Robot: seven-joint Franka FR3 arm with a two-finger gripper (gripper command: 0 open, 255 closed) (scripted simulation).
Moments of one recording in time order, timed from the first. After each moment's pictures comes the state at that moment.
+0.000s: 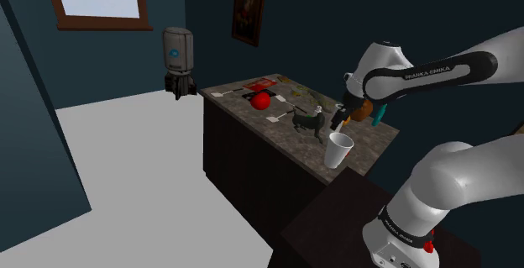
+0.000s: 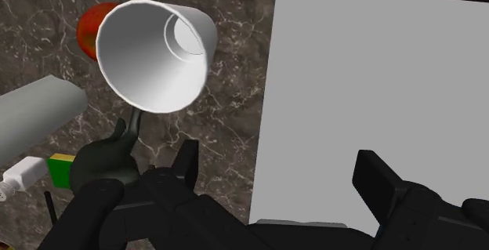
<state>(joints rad) -0.14 -0.68 -0.27 -2.86 -0.31 2.36 -0.19</state>
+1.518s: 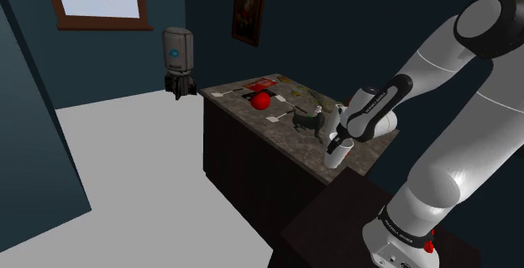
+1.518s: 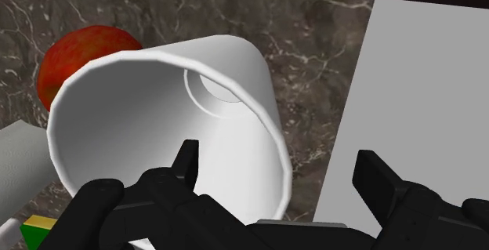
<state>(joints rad) -0.19 -0.02 -0.47 -2.87 -0.36 3.06 -0.34</state>
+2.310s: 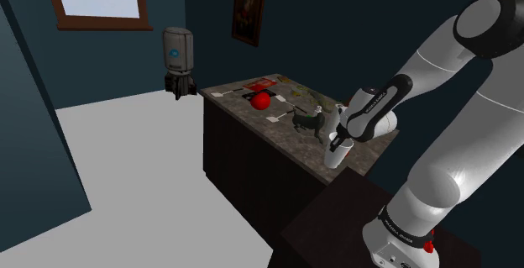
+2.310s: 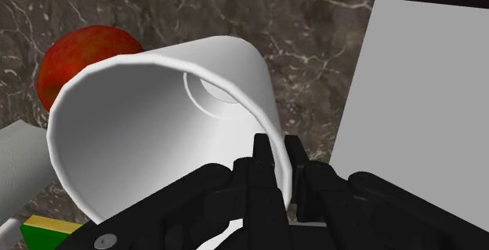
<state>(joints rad) -0.19 -0.02 -0.47 -2.87 -0.35 3.07 -0.34</state>
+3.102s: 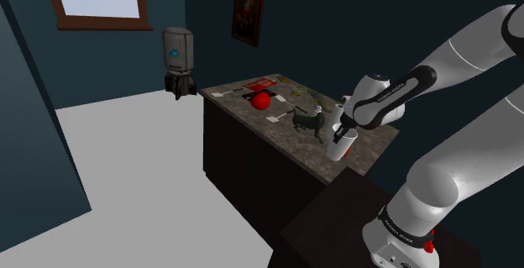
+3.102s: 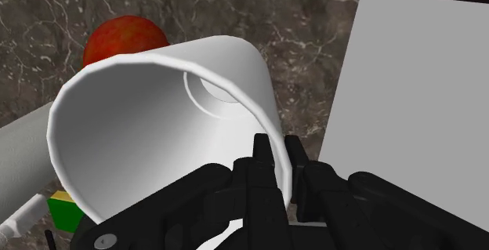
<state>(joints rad) -0.22 -0.23 -0.45 -2.87 -0.42 2.85 -0.31</state>
